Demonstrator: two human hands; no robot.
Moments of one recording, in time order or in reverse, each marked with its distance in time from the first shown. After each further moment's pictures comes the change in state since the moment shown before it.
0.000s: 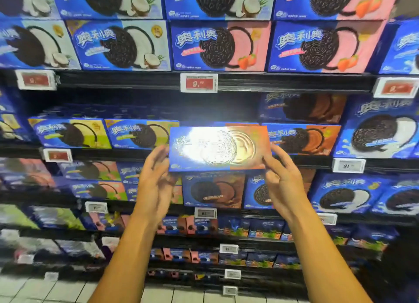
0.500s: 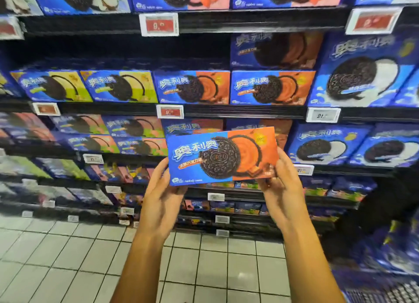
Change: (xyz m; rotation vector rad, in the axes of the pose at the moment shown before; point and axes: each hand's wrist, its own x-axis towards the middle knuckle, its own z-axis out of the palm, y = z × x) left_hand -0.155 -0.073 0.043 -0.062 0.053 -0.203; right_hand -0.113 -0.002 -0.113 0.121 0.021 0.125
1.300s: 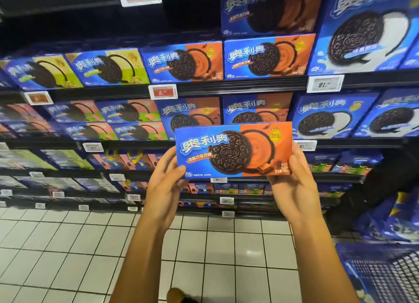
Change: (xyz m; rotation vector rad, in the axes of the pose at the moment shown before) left_hand -0.019 -0.013 0.001 0.380 -0.005 -0.020; right_hand -0.032 0.006 -0.033 0.118 -0.009 0.021
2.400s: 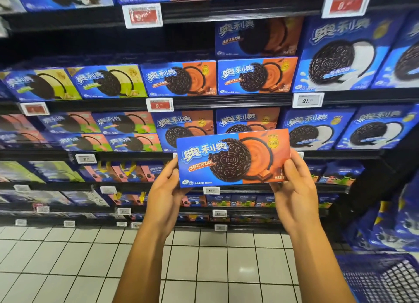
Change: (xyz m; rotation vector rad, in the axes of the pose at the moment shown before) left_hand -0.005 0.007 0.015 -0.060 0.017 -0.049; right_hand -0.018 -0.018 0.012 -0.173 0.174 -0.121
